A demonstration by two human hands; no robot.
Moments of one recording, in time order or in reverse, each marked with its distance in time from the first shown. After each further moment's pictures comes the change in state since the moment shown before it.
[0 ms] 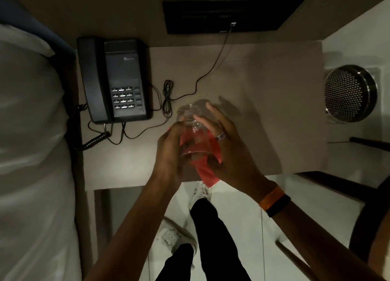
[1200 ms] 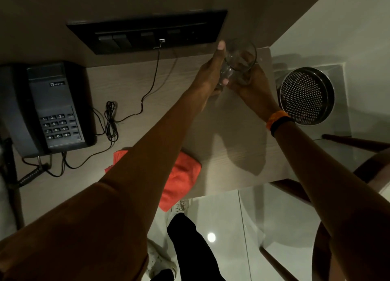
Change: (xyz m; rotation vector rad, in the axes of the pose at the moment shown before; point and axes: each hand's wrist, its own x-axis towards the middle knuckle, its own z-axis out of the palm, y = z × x) left_hand 0.124 0.063 0.234 0.469 -0.301 0.211; right_hand 0.106 0.170 -0.153 0.256 0.248 0.474
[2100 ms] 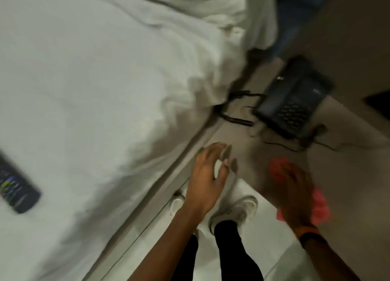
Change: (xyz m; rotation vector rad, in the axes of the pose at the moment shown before) left_hand -0.362 -0.262 -0.252 0.055 0.924 0.158; right_hand -0.250 -0.075 0.249 -0.896 -0.439 -0.637
